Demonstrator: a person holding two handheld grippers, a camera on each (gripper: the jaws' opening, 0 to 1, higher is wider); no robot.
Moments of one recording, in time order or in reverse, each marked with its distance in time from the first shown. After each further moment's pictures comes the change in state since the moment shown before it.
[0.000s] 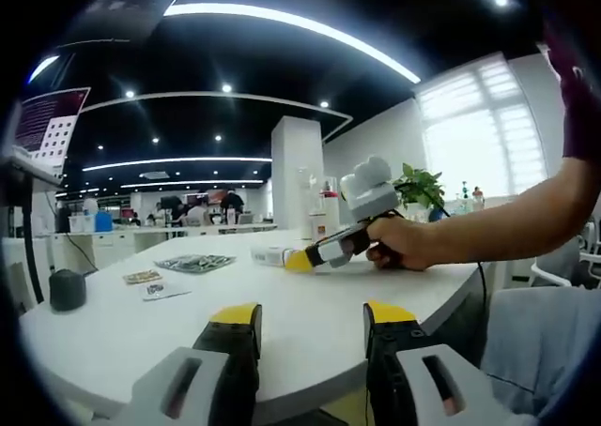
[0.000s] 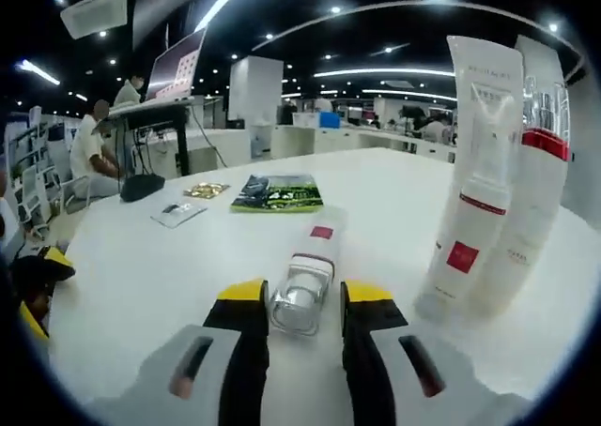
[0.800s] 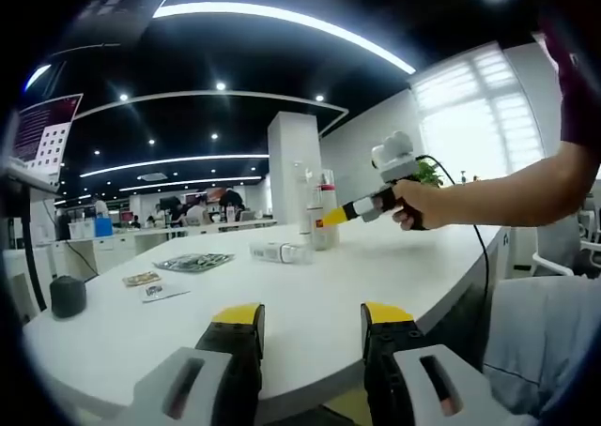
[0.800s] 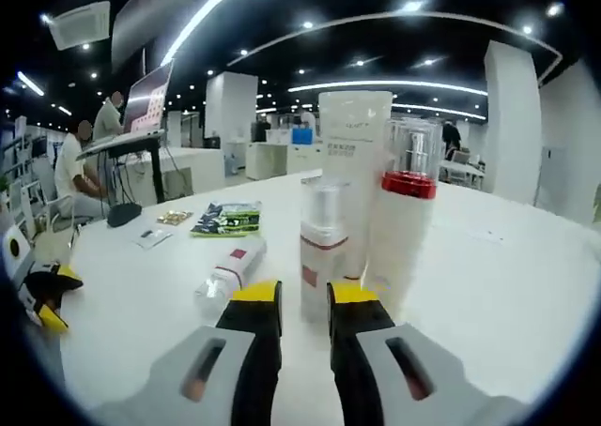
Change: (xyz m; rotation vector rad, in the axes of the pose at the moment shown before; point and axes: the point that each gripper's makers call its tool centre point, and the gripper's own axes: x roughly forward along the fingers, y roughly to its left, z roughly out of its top) left arm 0.003 -0.002 -0.004 0.039 0.028 0.000; right arm -0.063 -0.060 0.024 0.044 -0.120 -0.090
